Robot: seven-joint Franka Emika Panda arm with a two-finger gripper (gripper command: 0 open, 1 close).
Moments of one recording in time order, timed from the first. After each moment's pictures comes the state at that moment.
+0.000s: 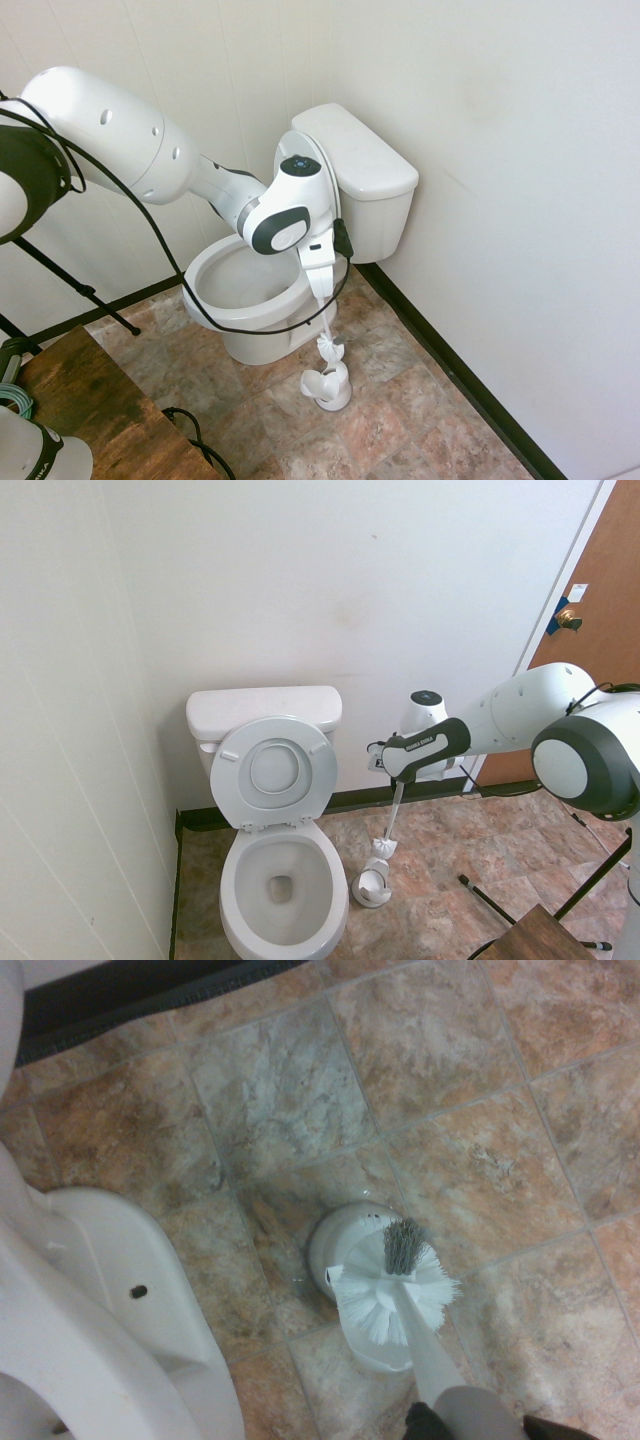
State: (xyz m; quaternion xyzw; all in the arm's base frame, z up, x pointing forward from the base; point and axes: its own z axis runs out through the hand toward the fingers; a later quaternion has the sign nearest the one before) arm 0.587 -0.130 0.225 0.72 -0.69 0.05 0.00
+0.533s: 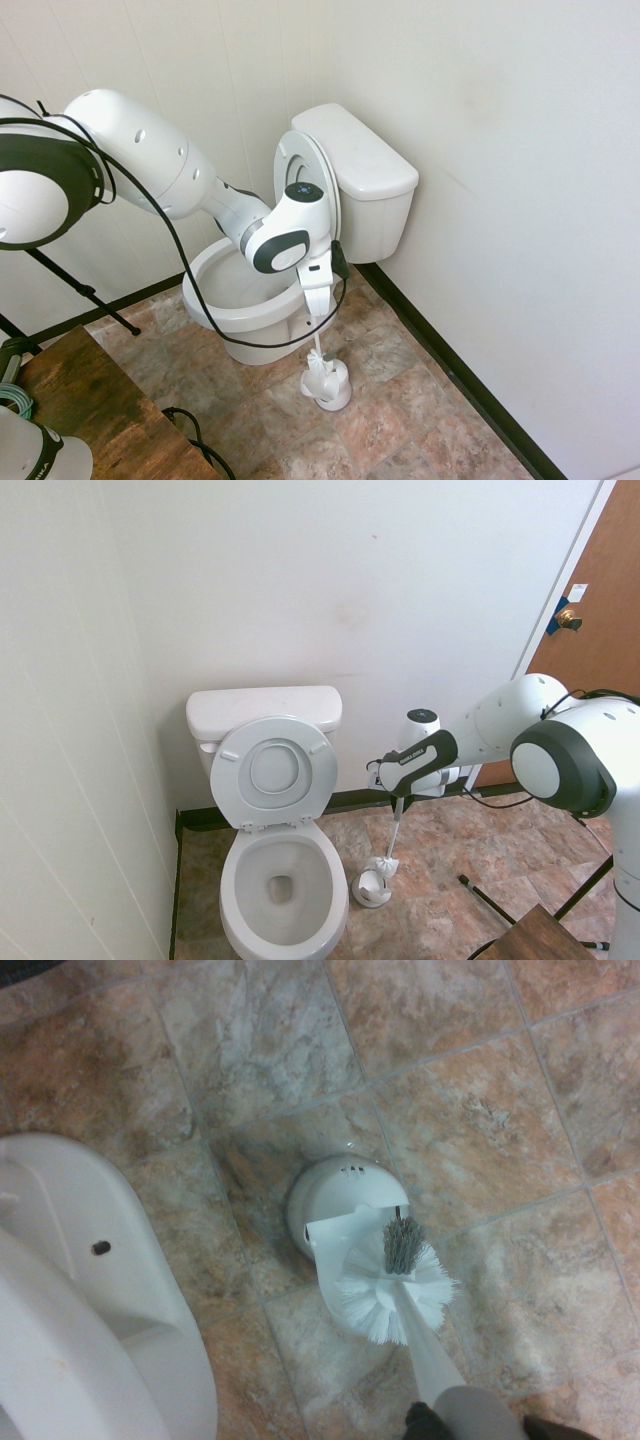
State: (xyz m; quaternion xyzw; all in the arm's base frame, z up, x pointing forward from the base) arm 0.578 -0.128 0.173 0.73 -0.68 0.02 0.01
